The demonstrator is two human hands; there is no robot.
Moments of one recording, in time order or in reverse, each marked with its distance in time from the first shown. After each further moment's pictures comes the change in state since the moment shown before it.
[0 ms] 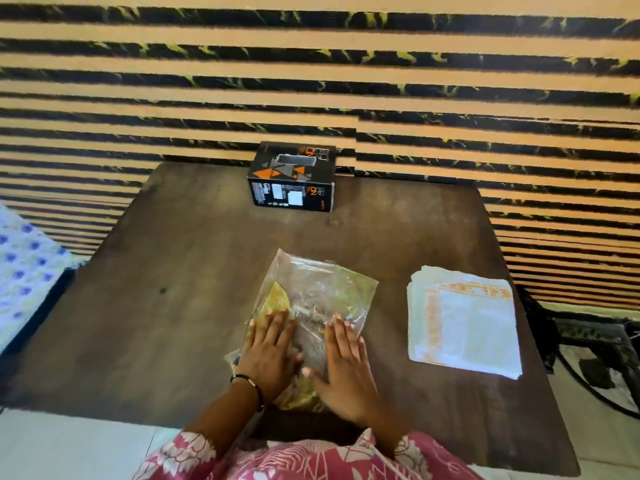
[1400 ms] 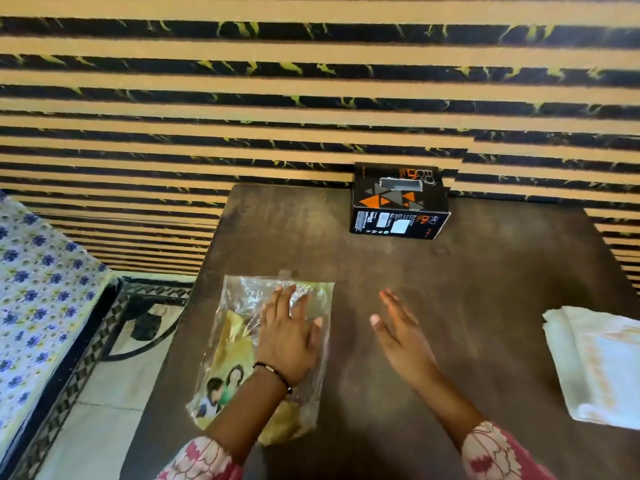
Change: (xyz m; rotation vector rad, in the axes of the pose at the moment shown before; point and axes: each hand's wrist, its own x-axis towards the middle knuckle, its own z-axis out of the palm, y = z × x) left_hand 0.047 -0.197 -0.107 -0.323 0.217 -0.041; right_hand 0.143 -0.154 -0.023 0.363 0.179 0.156
